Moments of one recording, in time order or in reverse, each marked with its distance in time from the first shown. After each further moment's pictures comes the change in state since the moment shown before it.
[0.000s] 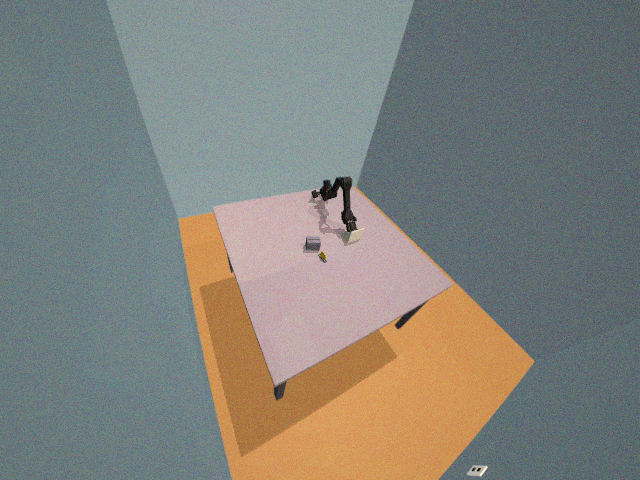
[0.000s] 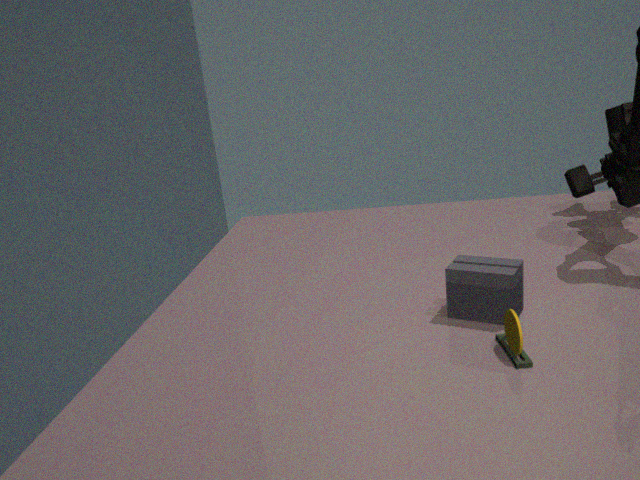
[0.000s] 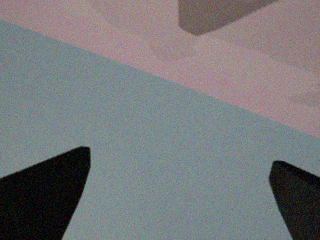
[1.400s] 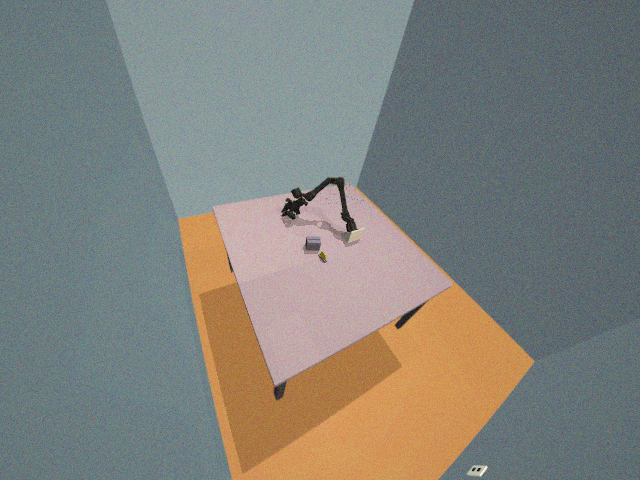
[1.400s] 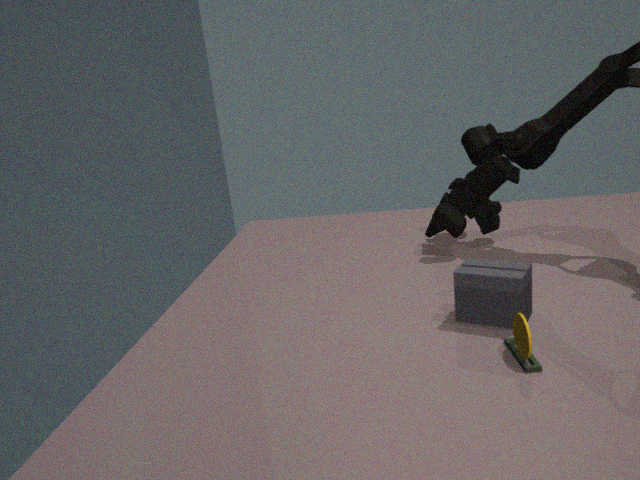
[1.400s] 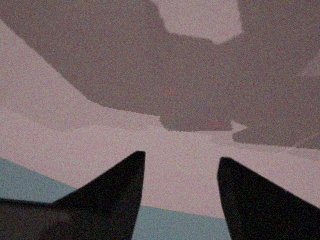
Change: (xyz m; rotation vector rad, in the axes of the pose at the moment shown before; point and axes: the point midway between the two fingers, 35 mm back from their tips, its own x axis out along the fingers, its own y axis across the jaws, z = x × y) arm -0.168 -0.385 -0.017 -0.544 -0.058 -1.092
